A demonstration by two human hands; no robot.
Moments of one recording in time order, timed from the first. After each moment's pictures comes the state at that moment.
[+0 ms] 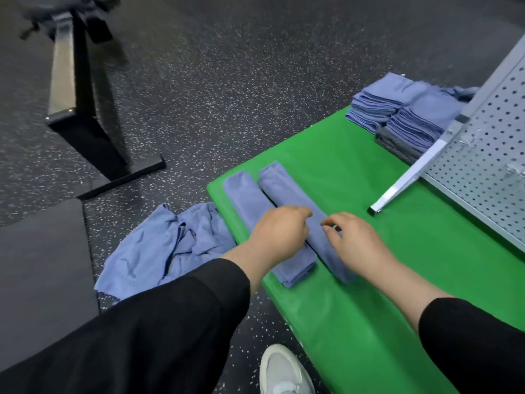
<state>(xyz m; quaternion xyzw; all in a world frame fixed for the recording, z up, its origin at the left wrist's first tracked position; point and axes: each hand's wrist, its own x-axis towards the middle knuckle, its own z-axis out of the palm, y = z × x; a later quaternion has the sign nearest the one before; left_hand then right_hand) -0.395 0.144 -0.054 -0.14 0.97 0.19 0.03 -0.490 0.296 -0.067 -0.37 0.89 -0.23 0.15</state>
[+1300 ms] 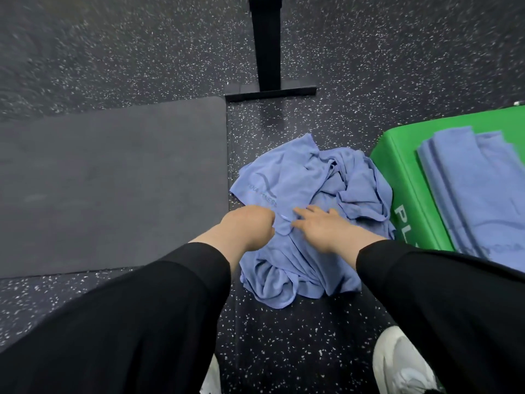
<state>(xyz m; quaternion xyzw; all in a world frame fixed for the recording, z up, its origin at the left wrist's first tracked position) -0.026 -0.042 -0.132 -0.41 0.86 0.18 0.26 -0.205 0.027 -0.190 -0.71 0.61 0.23 0.25</state>
